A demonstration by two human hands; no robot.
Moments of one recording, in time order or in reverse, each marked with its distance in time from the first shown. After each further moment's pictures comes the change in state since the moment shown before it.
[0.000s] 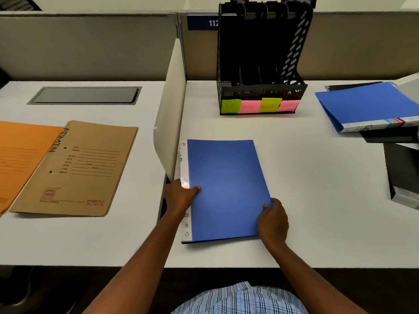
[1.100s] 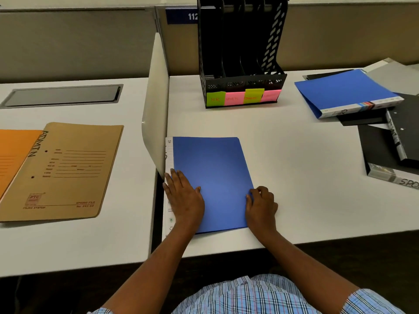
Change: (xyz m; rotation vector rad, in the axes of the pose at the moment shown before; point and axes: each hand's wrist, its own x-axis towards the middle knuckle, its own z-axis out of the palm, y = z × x) left_hand -0.036 -0.023 0.032 0.740 0.163 0.389; right_hand -0.016 0.016 0.008 -0.253 0.013 -0.327
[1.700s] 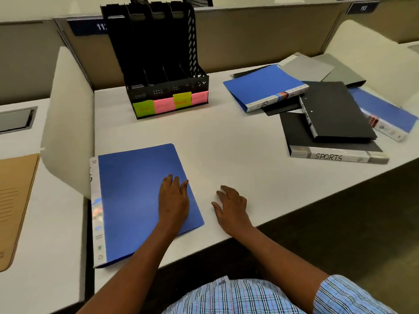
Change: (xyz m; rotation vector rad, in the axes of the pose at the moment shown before) left_hand -0.028 0.113 0.039 -0.303 -0.196 0.284; right_hand 0.002 0.089 -0.049 -0.034 -0.135 -0.071
